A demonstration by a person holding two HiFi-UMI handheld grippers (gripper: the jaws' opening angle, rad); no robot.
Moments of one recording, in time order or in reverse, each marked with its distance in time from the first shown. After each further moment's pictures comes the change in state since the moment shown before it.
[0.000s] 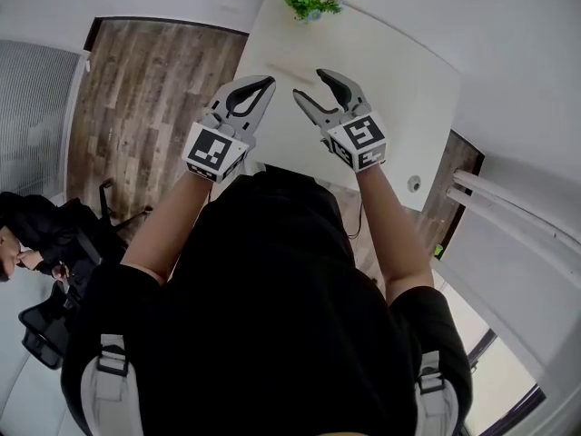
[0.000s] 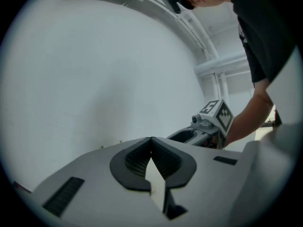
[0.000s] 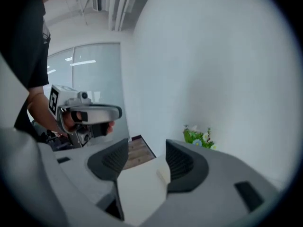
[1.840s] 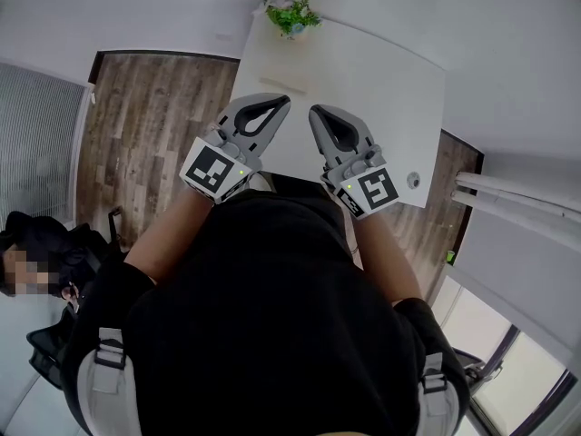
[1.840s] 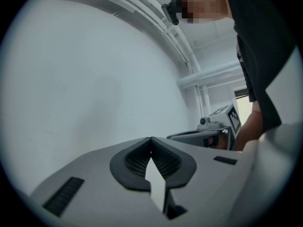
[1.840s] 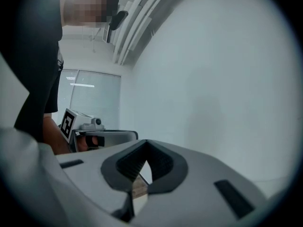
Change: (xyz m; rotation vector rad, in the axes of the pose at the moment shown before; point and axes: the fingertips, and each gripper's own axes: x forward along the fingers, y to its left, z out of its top) left arm -0.018 -0.076 0.079 0.036 -0.115 -0.177; right arm -0.117 0.058 0.083 0.019 -0.391 -0.129
